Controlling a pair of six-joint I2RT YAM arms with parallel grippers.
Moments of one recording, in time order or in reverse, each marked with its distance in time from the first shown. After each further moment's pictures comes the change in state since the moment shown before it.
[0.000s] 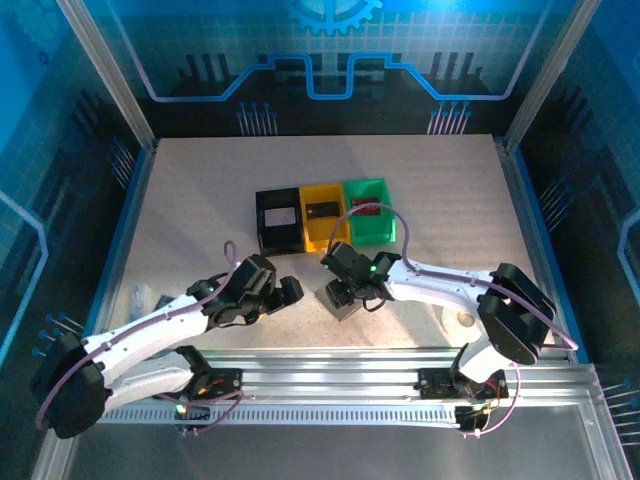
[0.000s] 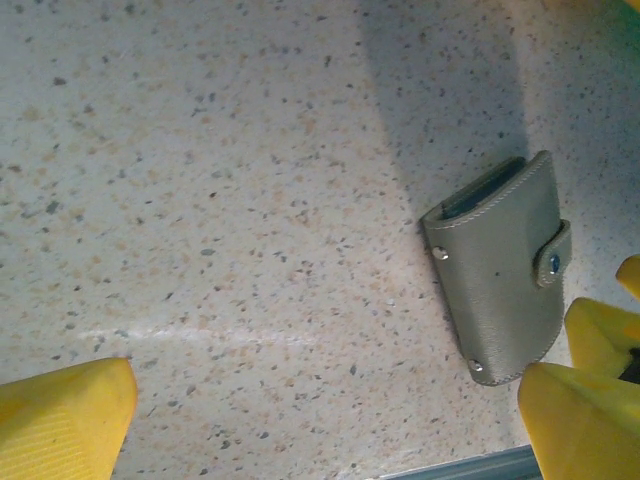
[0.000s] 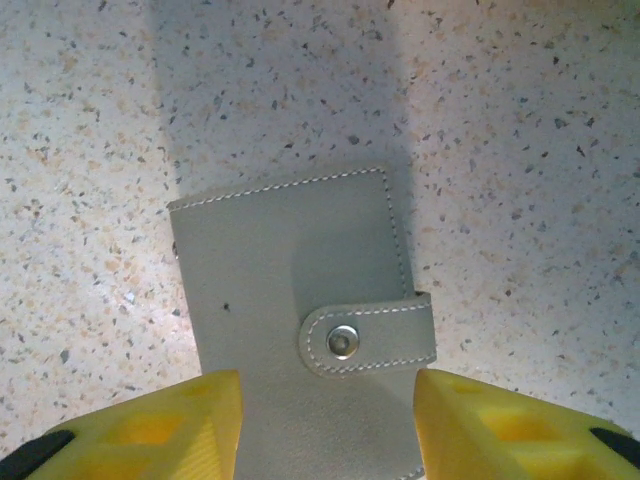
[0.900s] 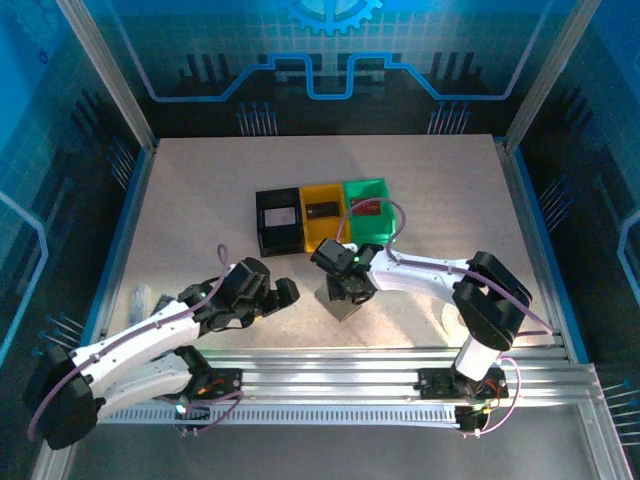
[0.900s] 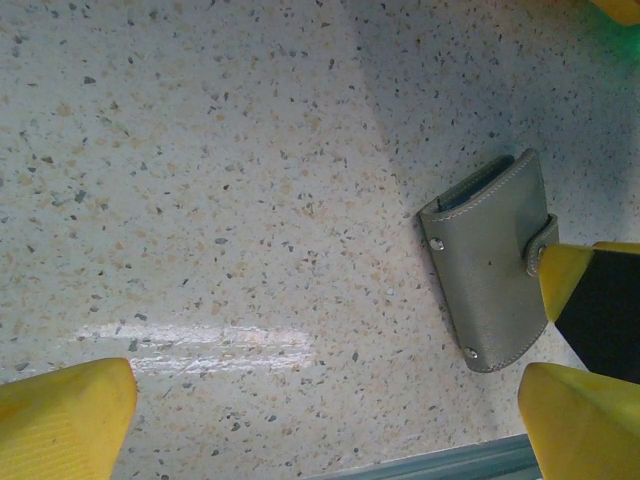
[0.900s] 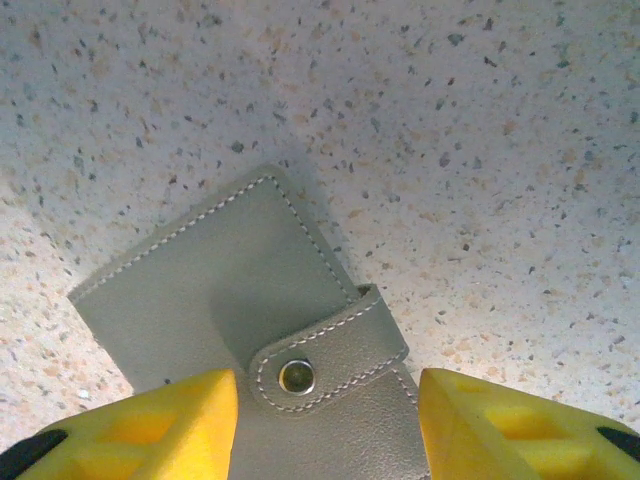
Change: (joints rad) left arm 0.000 -0.072 -0.009 -0.035 -0.008 0.003; right arm 0.000 0.125 0.130 -0.155 0.069 0.388
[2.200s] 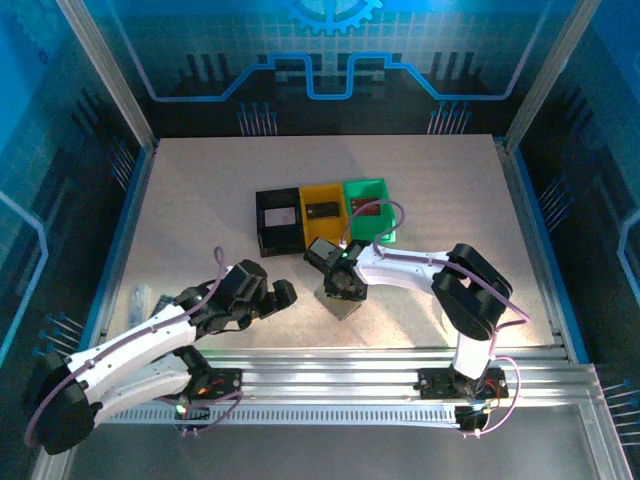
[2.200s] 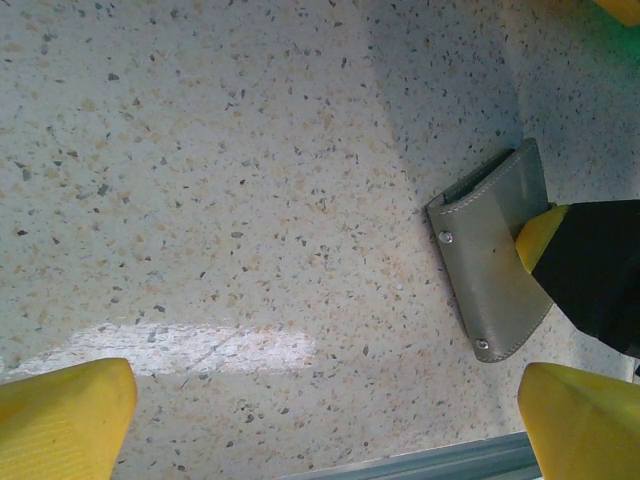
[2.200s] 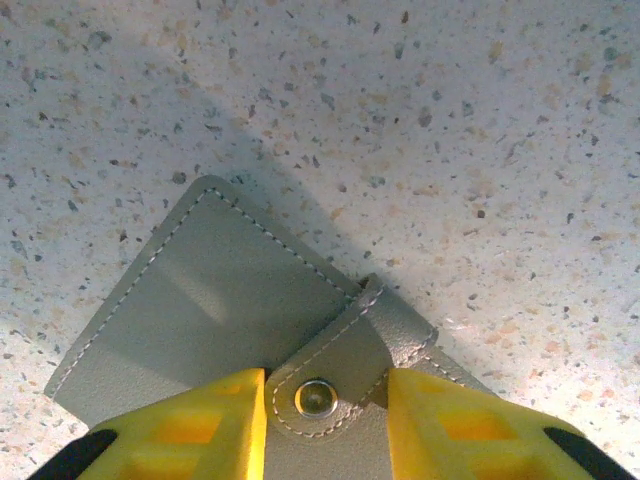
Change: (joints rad) left arm 0.000 -0.037 -0.016 -0.022 -0.008 0.001; right arm -0.007 0.112 0.070 -0.040 -0.028 0.278
